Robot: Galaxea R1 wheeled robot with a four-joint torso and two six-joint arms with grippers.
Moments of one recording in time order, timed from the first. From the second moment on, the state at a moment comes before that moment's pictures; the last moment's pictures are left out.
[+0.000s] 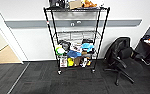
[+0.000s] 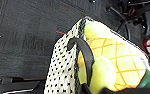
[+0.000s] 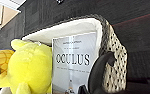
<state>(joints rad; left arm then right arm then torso) 0.87 2.56 -1.98 -0.35 0.12 -0.06 -0.90 2.62 -2.01 0.21 -0.13 0.05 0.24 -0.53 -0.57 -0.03</state>
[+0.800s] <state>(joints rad) 0.87 2.55 -1.98 -0.35 0.11 -0.06 -0.89 2.64 -2.03 0.21 -0.13 0.05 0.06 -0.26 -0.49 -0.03</state>
